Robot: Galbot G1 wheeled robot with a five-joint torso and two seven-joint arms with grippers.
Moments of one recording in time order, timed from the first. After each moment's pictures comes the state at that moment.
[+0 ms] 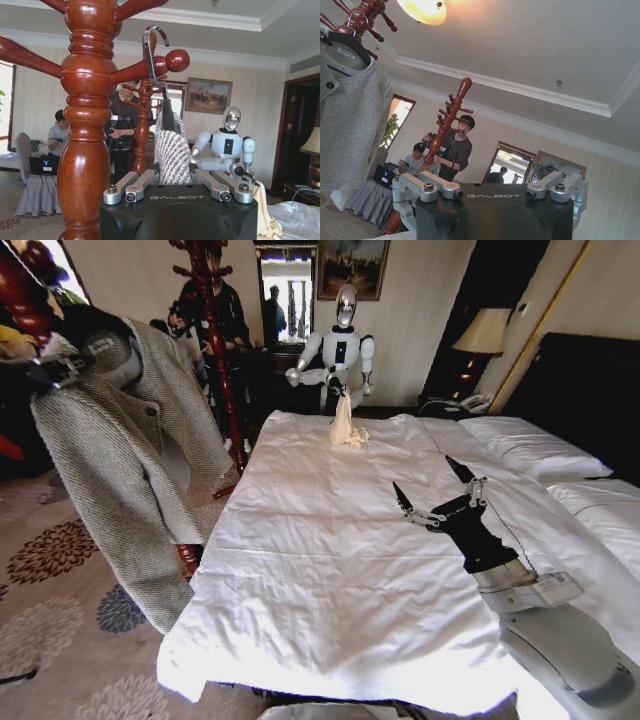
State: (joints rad) left arm 0.81 -0.31 -0.97 -1.94 -1.59 0.64 -0.28; right arm -1.63 0.67 0.82 2.50 0.42 0.07 0.20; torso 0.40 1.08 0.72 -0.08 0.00
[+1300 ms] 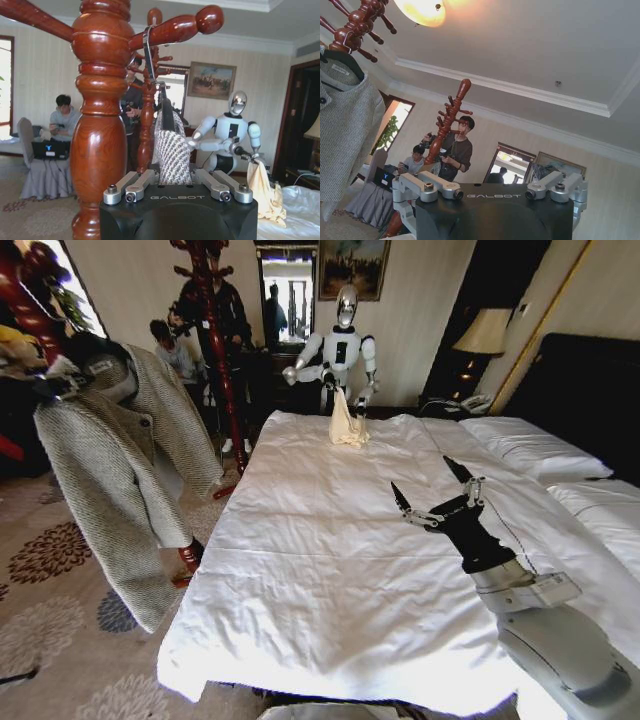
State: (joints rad) left arm 0.81 -0.27 -0.87 -1.83 -1.55 0.59 -0.18; right arm -1.63 0.68 0.81 2.50 0.42 0.07 0.20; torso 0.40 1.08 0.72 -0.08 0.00
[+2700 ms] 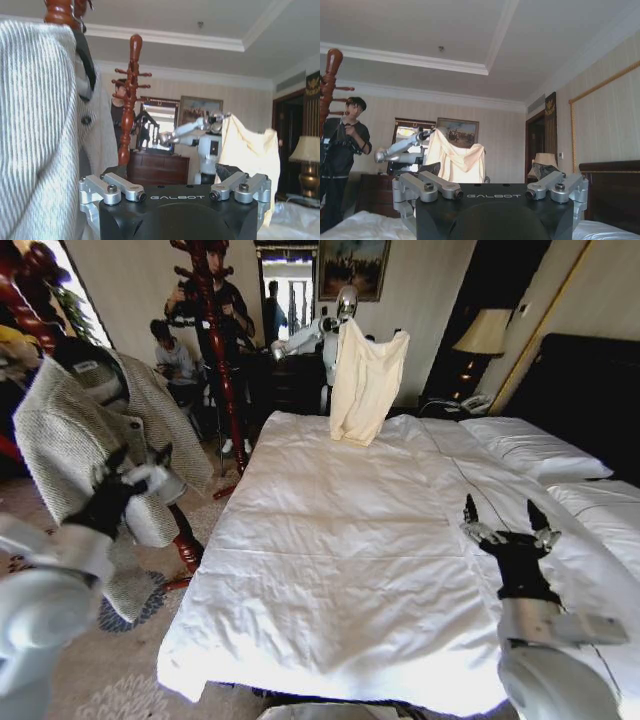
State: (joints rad) left arm 1.54 -1.07 -0.92 -2.40 -0.76 0.17 -0.08; right arm -1.82 1.25 0.80 2.46 0.24 0.18 0.27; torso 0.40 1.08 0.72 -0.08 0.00
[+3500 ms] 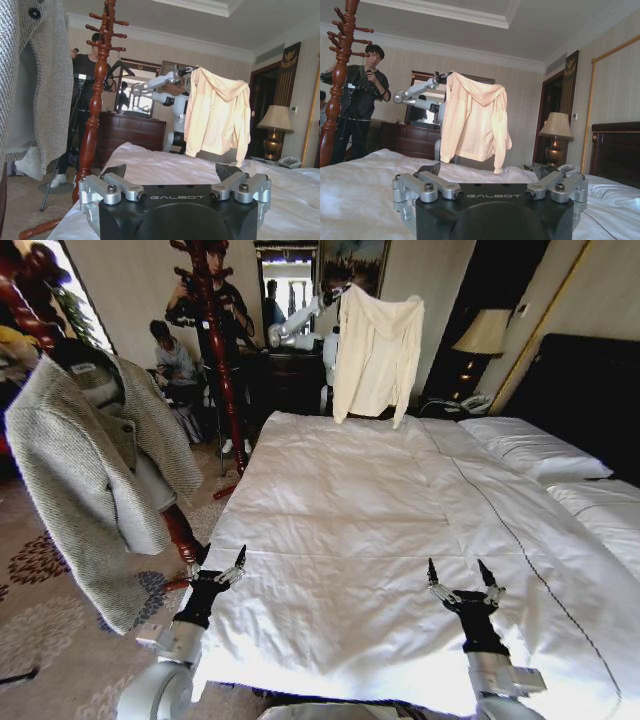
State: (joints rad) left arm 1.73 -1.34 -0.63 -2.28 -0.42 -0.05 0.11; right arm -1.95 1.24 0.73 2.27 0.19 0.33 0.24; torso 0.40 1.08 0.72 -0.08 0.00
